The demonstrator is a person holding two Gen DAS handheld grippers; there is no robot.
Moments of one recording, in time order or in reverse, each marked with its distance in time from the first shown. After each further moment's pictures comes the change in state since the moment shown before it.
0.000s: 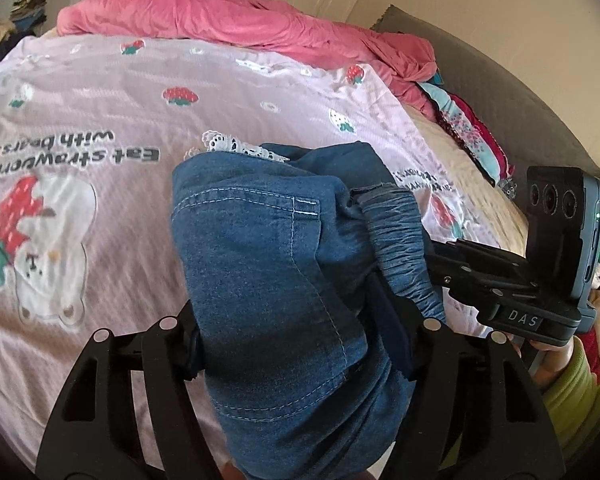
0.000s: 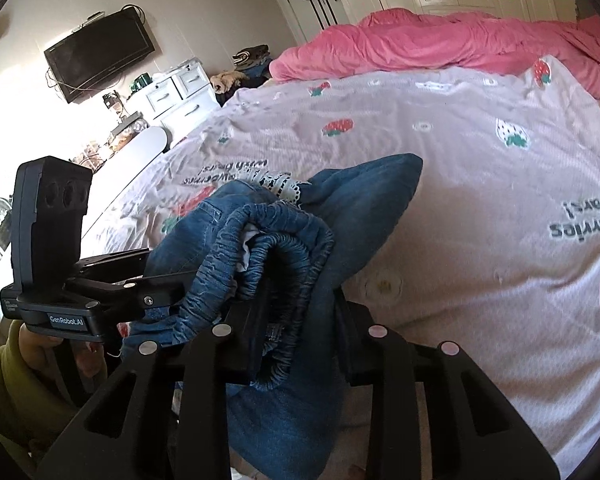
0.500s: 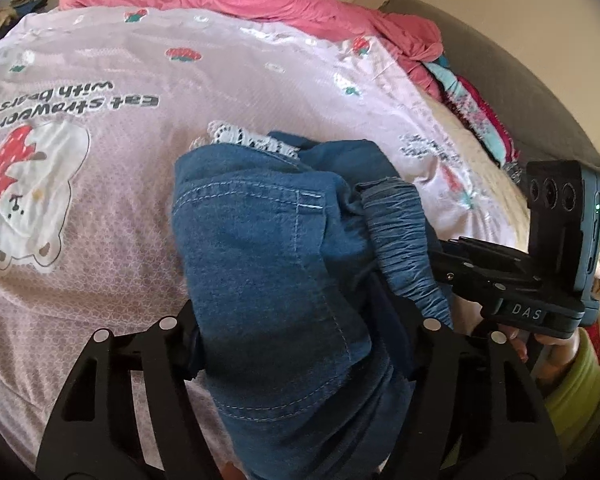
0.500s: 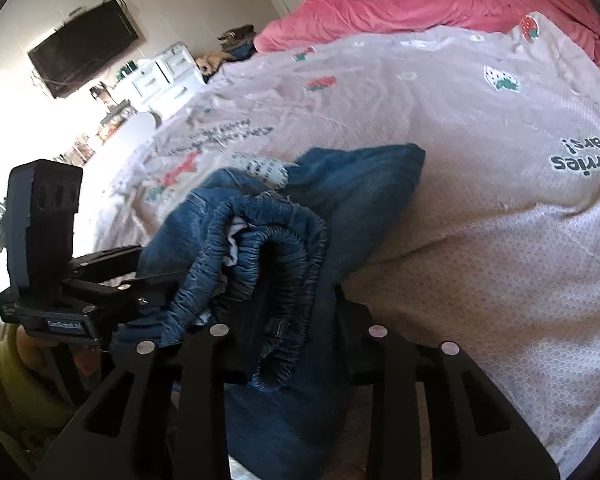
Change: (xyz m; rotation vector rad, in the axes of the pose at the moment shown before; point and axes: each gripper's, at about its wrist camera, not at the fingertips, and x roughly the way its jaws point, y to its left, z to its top) left arm 0.014 0.001 -0.037 -0.017 0.065 -0.004; right arm 0.012 -0.012 -0.038 0.059 0.074 0.009
